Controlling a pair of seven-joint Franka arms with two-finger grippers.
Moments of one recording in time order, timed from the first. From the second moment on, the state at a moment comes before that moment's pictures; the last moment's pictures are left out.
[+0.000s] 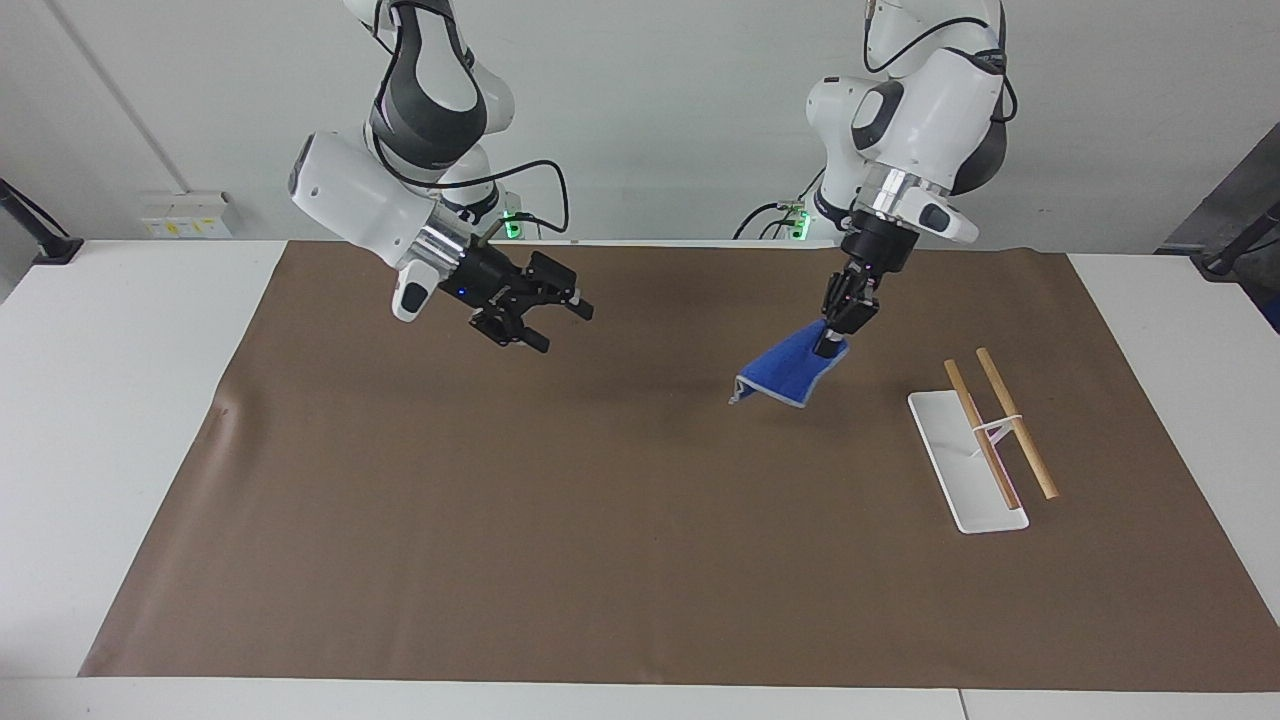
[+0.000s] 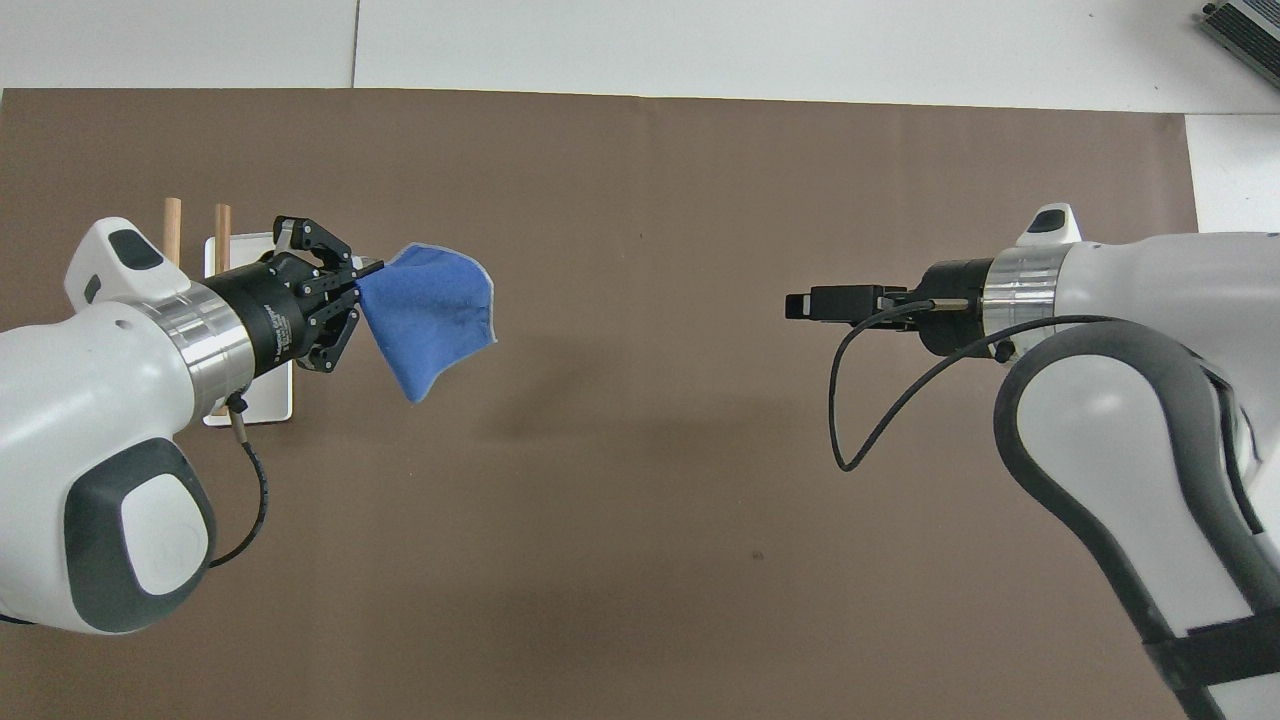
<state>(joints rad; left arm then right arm) -0.11 -0.16 -0.01 -2.20 -0.35 2.67 -1.45 -0.03 0.01 0.16 -1.96 0.26 2.20 -0.11</state>
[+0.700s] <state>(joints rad) 0.17 -0.13 -0.01 -2.30 -0.35 2.80 -1.45 -0.06 -0.01 0.16 -1.68 -0.04 1.80 0.09</state>
